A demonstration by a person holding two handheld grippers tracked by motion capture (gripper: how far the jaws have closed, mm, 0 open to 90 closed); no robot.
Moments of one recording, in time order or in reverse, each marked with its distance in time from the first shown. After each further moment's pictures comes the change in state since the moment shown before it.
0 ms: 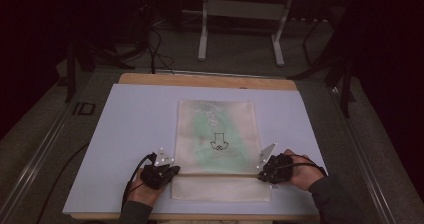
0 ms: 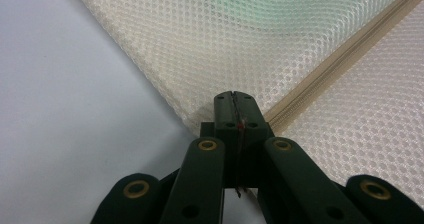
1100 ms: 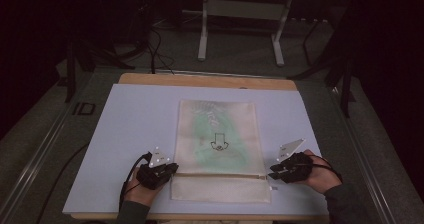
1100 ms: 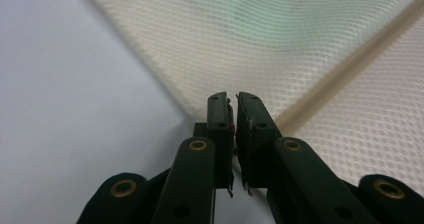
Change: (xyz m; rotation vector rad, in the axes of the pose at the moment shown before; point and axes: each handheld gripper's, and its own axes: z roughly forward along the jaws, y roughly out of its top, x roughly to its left) left arm 0.007 -0.003 -0.011 -0.068 0.030 -0.003; right arm -0.009 -0.044 -0.024 -0.192 -0.023 0.154
